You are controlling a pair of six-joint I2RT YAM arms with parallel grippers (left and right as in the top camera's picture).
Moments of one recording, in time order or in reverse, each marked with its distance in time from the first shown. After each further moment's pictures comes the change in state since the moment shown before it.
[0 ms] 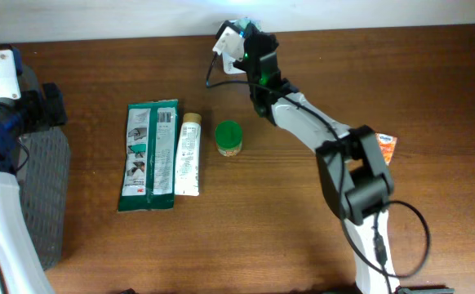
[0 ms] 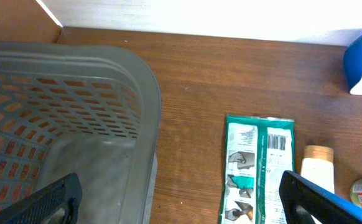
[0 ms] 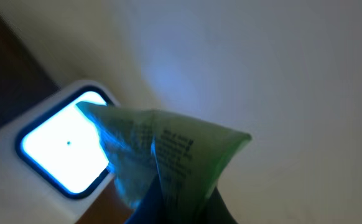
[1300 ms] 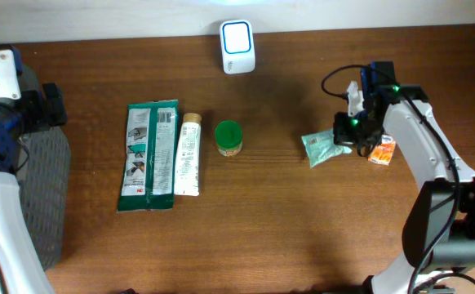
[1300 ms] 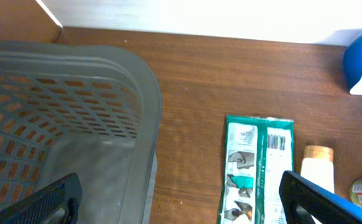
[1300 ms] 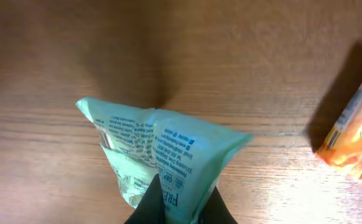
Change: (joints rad) left arm 0.000 0.000 0.000 0.000 0.000 0.000; right arm -0.462 -0.483 -0.374 -1.281 -0.515 0.978
